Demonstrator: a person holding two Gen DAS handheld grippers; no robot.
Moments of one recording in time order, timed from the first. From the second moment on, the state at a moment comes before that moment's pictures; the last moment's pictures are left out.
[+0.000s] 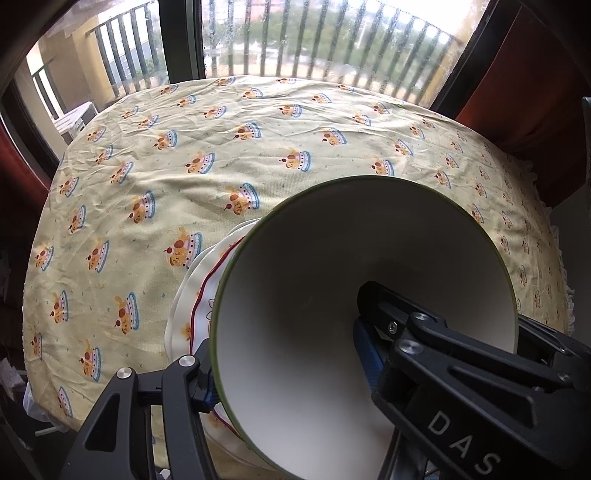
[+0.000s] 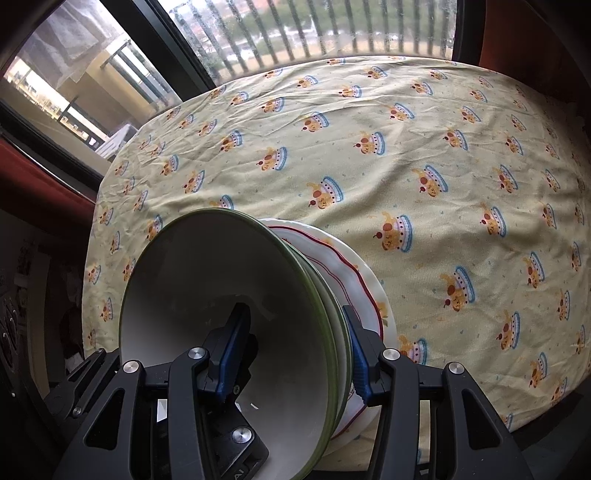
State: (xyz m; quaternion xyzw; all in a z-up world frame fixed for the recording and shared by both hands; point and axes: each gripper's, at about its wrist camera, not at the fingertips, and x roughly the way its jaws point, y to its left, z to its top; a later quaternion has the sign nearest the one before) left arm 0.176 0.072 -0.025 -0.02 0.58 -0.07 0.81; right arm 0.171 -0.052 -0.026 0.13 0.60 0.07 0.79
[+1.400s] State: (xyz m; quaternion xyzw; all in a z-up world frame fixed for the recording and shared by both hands) left arm 0.115 0.069 0.024 -0.01 0.47 -0.05 0.88; right arm 0.123 -0.062 0.022 0.05 0.51 0.07 0.85
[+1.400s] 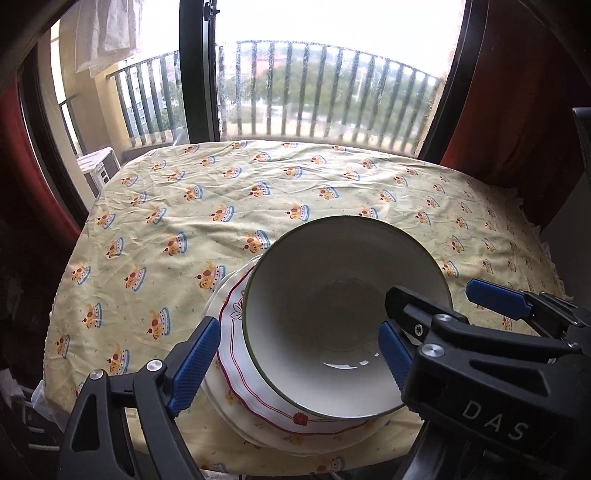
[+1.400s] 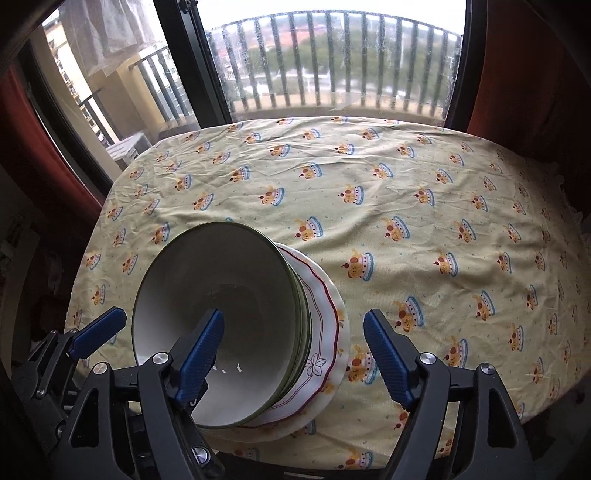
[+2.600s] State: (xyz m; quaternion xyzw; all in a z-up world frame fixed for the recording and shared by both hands) left arm -0.009 -0.022 0.005 -0.01 0.35 0.03 0.94; right arm -0.025 -0.221 0.010 0.05 0.35 0.00 0.93
